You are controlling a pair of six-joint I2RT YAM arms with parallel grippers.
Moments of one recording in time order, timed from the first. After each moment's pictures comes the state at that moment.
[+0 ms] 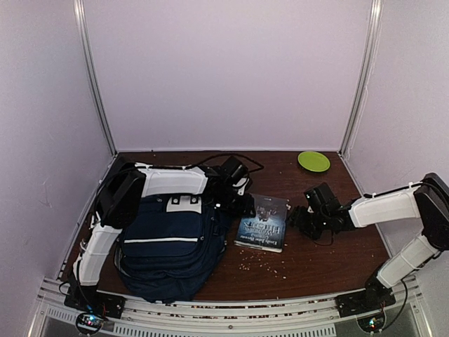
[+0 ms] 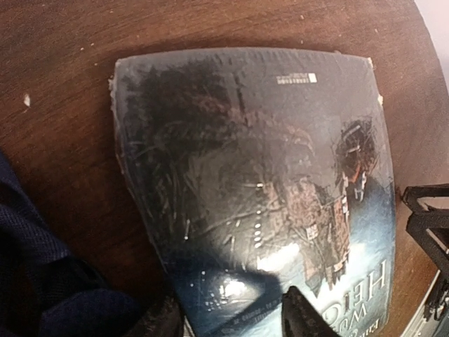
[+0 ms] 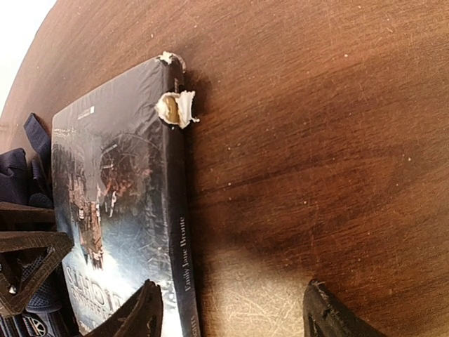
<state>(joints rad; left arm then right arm) -0.88 2.36 1.86 -0.49 0.24 -0.53 0.58 1.47 0.60 -0.03 0.06 1.00</state>
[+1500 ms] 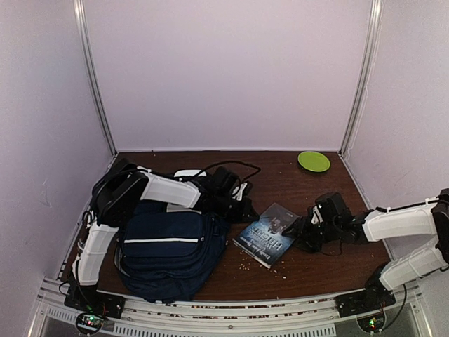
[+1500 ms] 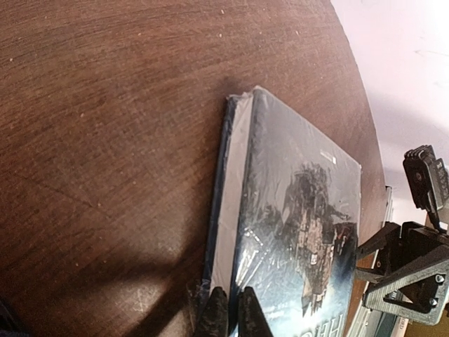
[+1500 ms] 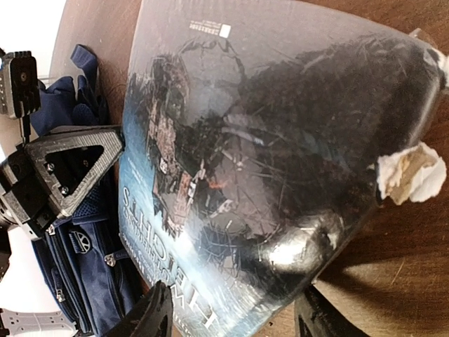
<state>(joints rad) -0.87 2.32 1.58 0.01 0.50 -0.69 0.61 1.30 0.44 0.05 -0.27 1.16</state>
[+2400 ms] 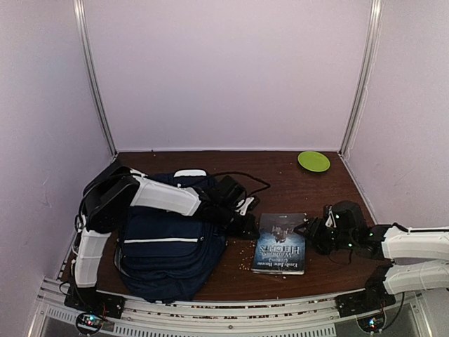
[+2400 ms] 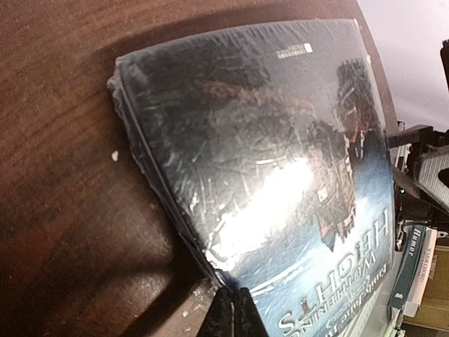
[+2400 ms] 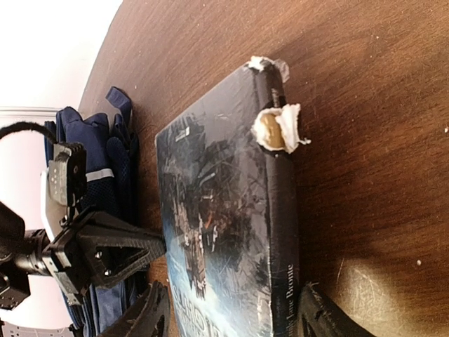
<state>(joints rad) -0.97 2.21 1.48 -0.13 0.49 -0.59 0.64 0.99 0.28 0.06 -0.09 1.19</state>
